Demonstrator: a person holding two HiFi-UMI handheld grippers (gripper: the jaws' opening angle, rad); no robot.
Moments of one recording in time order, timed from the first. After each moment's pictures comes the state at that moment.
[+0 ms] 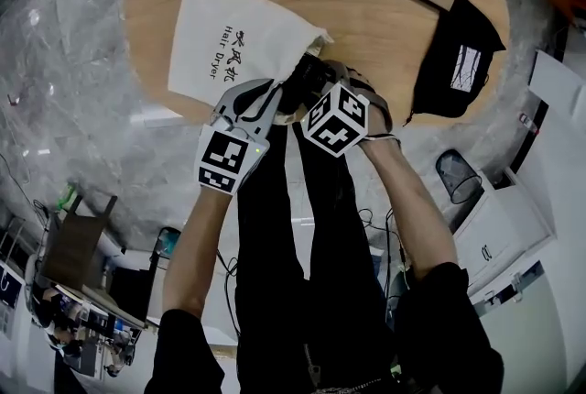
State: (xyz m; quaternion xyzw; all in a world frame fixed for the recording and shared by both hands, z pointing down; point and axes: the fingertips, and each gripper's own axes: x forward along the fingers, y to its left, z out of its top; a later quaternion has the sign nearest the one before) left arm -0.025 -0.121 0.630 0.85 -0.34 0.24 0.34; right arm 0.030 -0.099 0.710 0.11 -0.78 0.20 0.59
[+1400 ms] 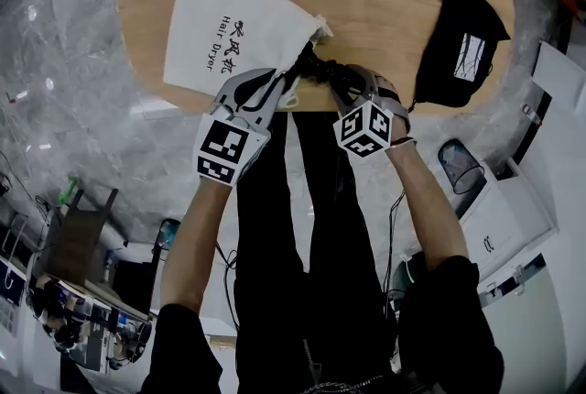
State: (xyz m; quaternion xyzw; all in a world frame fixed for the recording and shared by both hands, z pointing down) left arm -0.018 -0.118 0.636 0.85 -0.32 0.24 0.35; right arm 0.106 -0.068 0.745 0.16 -0.78 0.12 0.59
